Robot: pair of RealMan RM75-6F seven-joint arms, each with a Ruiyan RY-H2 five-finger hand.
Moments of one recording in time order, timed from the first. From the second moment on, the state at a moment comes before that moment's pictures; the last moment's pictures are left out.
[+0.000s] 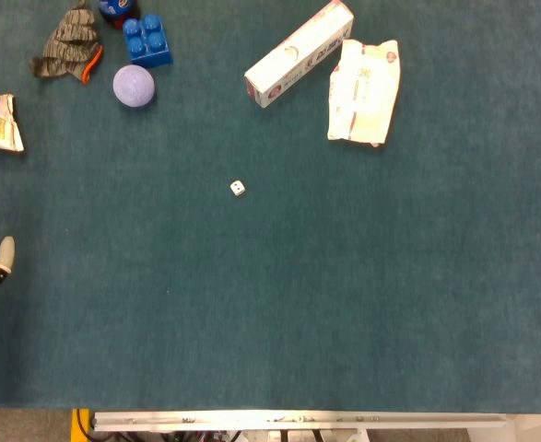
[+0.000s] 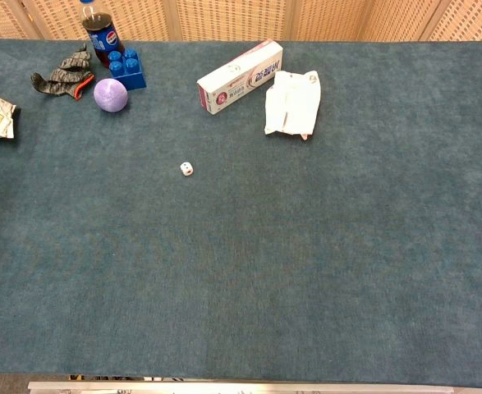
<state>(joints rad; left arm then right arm) -0.04 -1.20 -0.05 -1.75 1.46 1.52 0.02 0.13 -1.07 0.03 -1.58 -1.56 1.41 0.31</state>
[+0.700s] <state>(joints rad) -0.13 -1.16 -0.04 -1.70 1.58 1.42 -0.07 0.13 -1.08 0.09 -1.62 -1.50 1.47 0.20</state>
